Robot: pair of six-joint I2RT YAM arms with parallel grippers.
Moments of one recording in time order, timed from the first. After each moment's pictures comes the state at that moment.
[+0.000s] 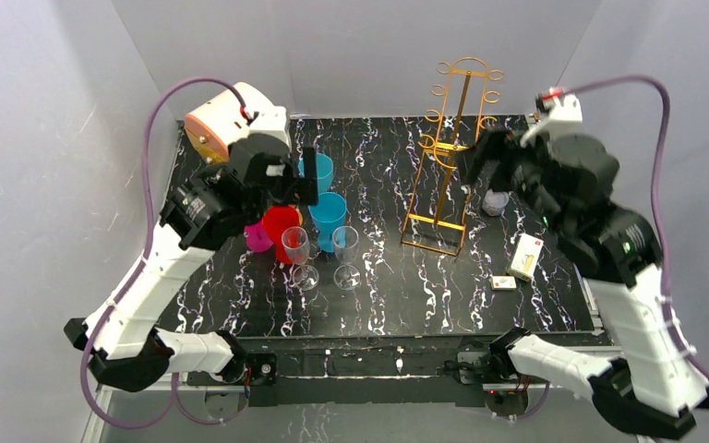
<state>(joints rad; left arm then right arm) -0.80 1.23 1.68 -1.07 -0.51 -0.43 0.61 0.96 1.56 -0.84 0.26 0.37</state>
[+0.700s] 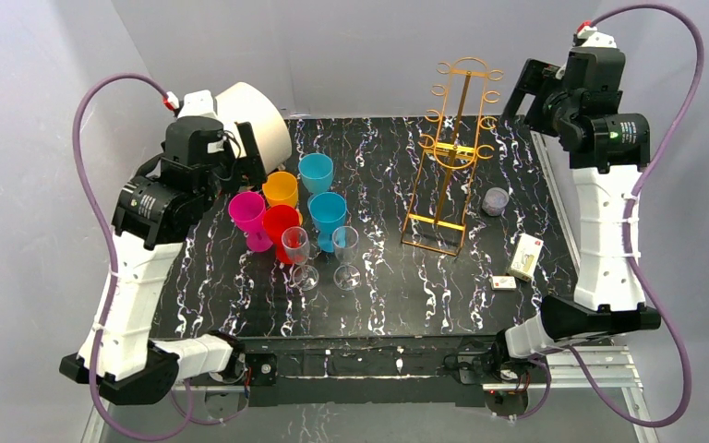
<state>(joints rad) -0.43 1.21 1.80 -1.18 -0.43 -0.40 0.10 1.48 2.10 -1.10 0.18 0.30</state>
